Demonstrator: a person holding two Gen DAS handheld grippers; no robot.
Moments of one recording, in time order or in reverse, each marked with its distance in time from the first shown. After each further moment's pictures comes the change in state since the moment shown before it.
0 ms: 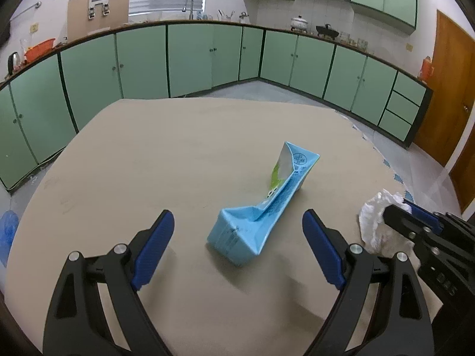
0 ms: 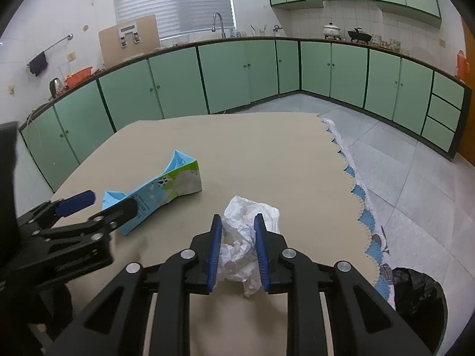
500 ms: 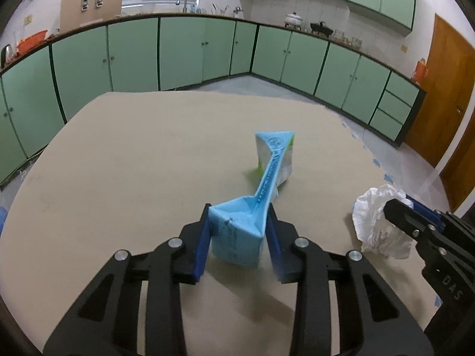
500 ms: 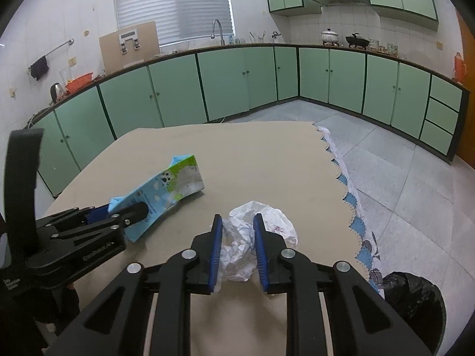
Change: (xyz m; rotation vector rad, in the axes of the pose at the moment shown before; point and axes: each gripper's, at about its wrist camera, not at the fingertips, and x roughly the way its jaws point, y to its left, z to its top) left arm 0.003 -0.005 -0.003 -0.027 0.010 -0.060; right arm -0.010 -0.005 0.002 0.000 -0.033 -0.006
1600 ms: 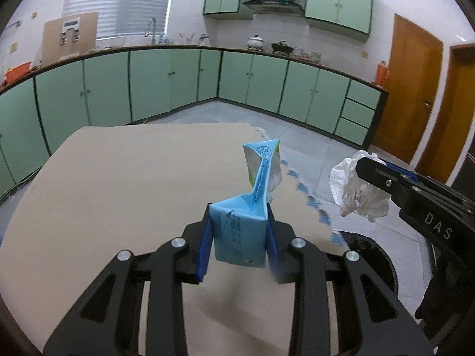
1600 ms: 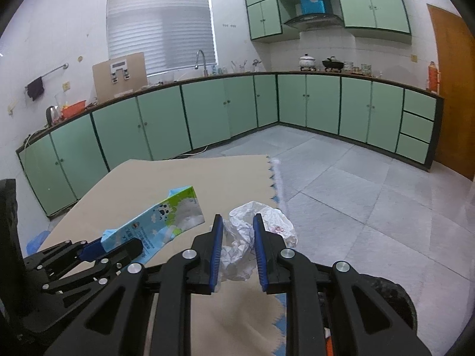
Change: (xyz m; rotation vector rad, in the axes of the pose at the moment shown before) left arm -0.089 -0.109 -0.035 0.108 -0.121 -0.115; right arm -0.116 -0.042 0.001 0.040 -0.136 -0.083
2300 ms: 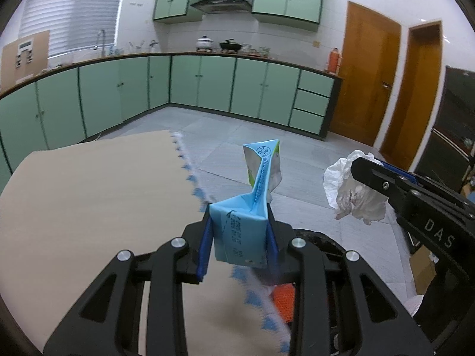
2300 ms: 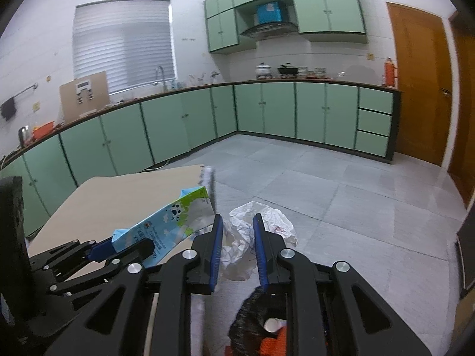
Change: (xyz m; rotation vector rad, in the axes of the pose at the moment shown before) left arm 0.008 -0.124 -0.017 0.120 -0.002 -0.177; right arm -0.065 -0.095 -0.011 0.098 -0.048 -0.171
